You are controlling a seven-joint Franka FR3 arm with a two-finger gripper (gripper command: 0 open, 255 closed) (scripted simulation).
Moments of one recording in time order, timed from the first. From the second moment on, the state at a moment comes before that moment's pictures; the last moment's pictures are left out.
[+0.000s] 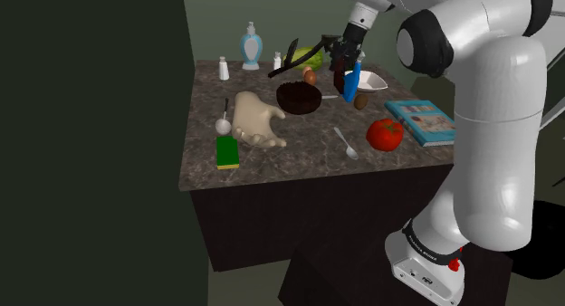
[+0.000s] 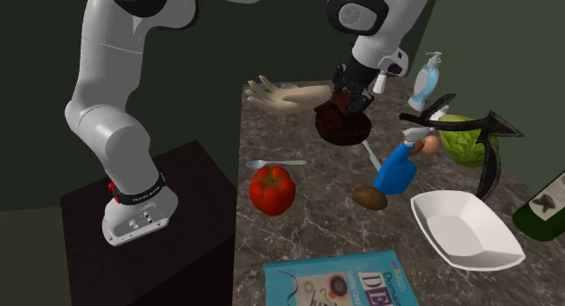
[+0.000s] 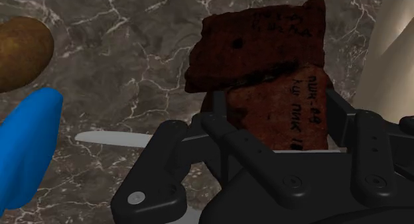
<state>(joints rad) 0.26 0.52 -1.05 -1.52 0.69 1.55 -0.63</state>
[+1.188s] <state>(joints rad) 0.11 0.83 -0.86 -1.04 0.87 1.46 -0.39</state>
